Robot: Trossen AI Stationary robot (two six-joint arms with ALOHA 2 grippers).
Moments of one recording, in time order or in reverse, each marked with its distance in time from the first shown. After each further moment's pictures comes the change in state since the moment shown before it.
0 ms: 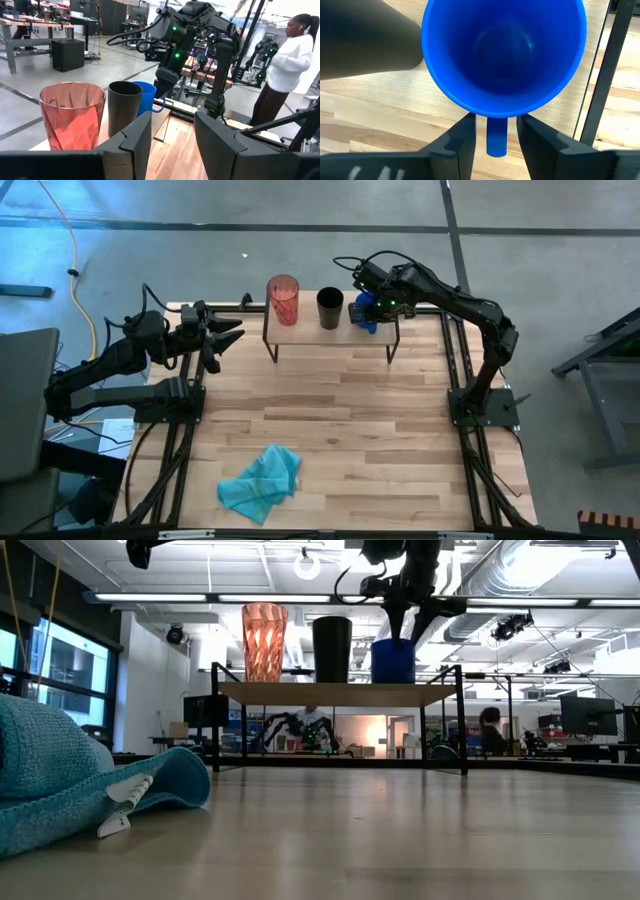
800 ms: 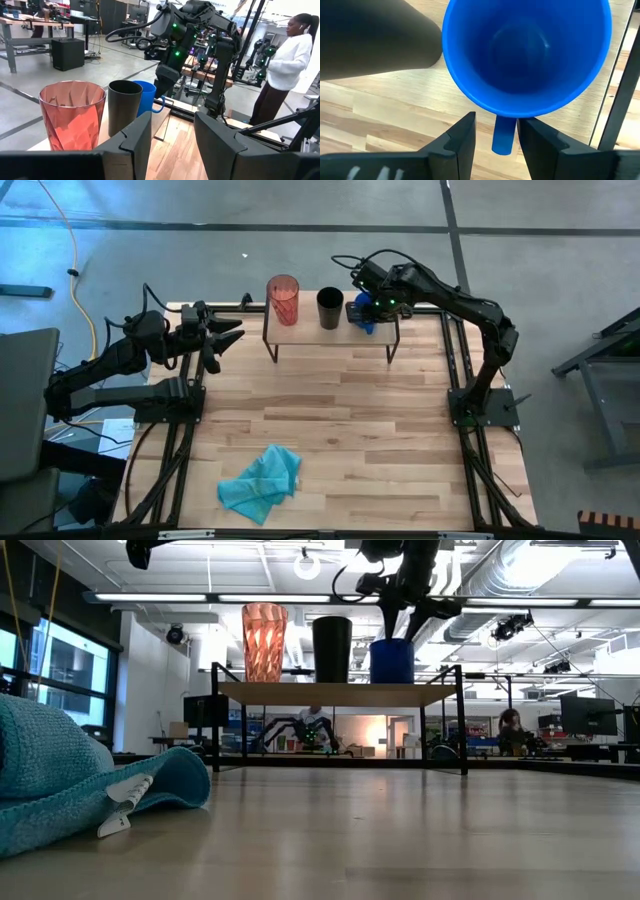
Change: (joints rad) left arm 0.000 0.000 0.000 -0.005 0.000 0.000; right arm 0.002 0.000 0.000 0.041 -0.043 -0.004
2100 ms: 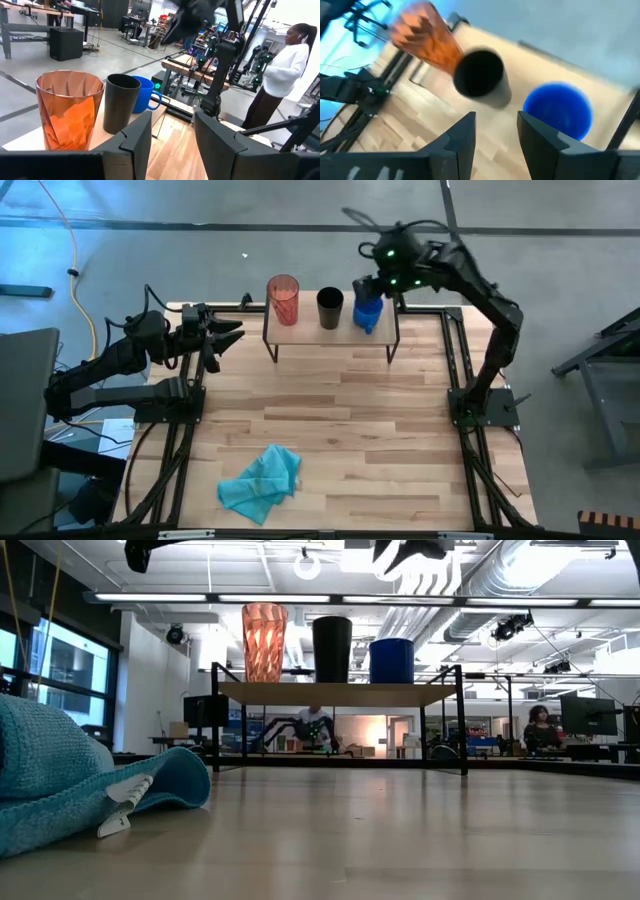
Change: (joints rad) left arm 0.000 -0.001 0.000 -0.014 0.000 -0.082; right arm 0.040 -0.011 0.427 -0.045 0.032 -0.303
